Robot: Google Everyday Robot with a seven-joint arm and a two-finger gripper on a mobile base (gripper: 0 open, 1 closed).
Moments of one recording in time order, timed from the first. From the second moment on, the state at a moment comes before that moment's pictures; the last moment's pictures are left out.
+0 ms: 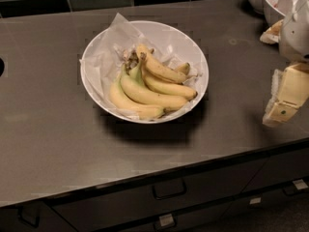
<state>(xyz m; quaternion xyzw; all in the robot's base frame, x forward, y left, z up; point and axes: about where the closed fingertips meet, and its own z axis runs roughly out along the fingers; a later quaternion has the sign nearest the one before) 0.438 -0.217 0.976 -0.60 0.78 -0.03 0.16</state>
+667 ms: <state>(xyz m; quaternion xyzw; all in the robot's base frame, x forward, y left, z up) 0.445 -0.196 0.978 -0.62 0.77 -0.03 0.17</state>
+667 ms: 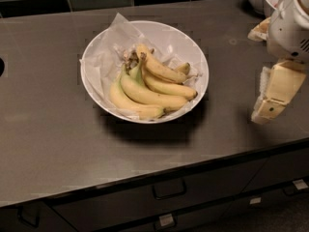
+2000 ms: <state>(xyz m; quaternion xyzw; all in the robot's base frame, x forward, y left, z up) 0.504 -0.097 0.968 -0.69 0.69 0.06 0.22</state>
